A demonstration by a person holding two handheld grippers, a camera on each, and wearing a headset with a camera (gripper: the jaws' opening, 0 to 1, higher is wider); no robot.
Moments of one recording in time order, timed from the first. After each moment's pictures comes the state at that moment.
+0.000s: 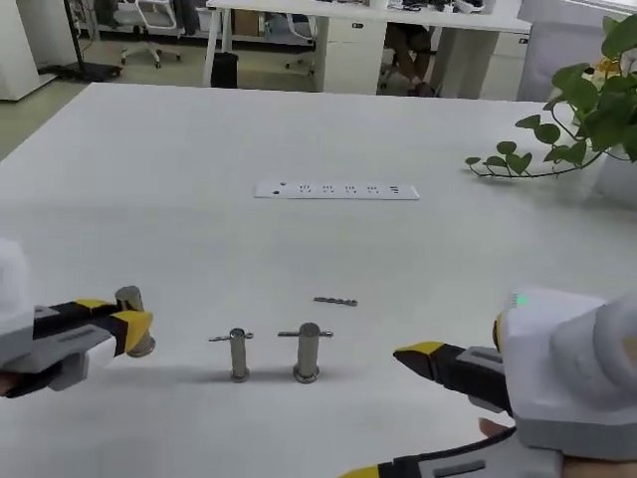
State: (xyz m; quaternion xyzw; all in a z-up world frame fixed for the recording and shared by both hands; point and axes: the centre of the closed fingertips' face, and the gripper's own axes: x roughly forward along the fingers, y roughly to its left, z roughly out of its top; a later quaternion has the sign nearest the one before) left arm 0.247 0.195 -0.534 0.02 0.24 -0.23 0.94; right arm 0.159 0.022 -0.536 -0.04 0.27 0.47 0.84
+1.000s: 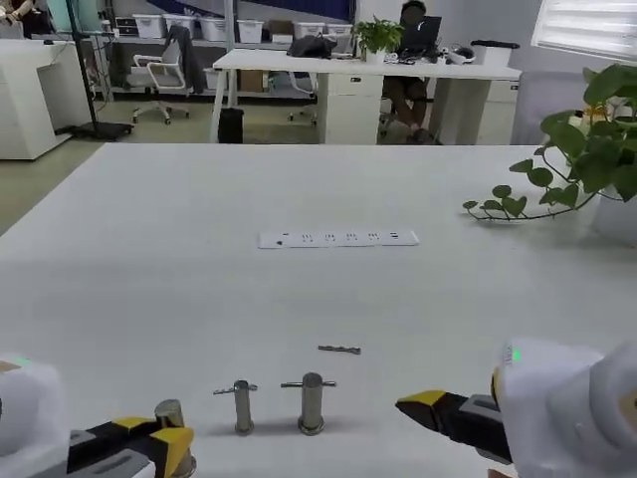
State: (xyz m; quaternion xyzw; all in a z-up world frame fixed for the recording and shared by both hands) left arm 0.200 0.153 -0.554 -0.02 0.28 -0.26 0.92; right arm 0.150 0.021 -0.534 -0.07 0.26 0.48 0.83
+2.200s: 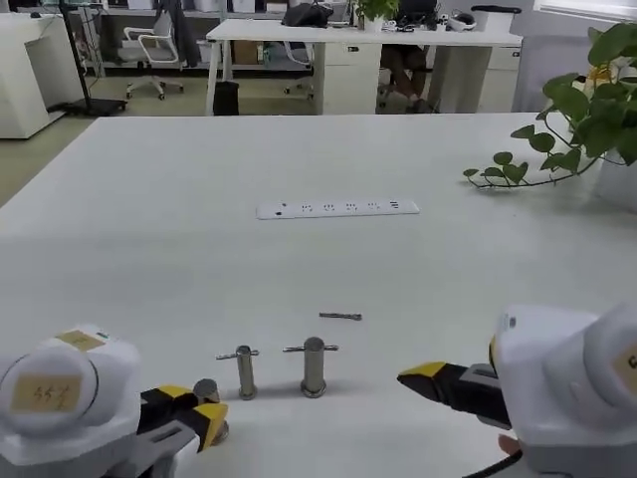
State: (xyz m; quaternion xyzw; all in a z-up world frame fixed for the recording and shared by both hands) left arm 0.211 0.136 -0.577 0.05 0.28 -0.28 0.92; right arm 0.147 0.019 -0.545 -0.08 0.28 0.48 0.83
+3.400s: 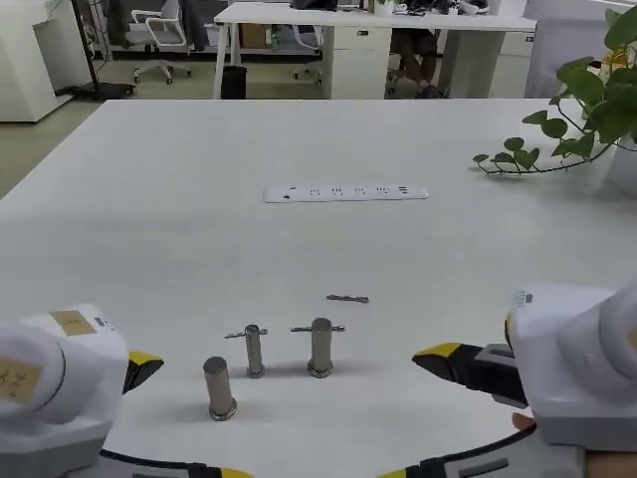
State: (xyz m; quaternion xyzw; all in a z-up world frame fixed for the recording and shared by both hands) left arm 0.168 0.130 -0.567 0.09 0.31 -0.40 0.86; right arm 0.149 0.011 -0.546 -0.09 0.29 0.48 0.83
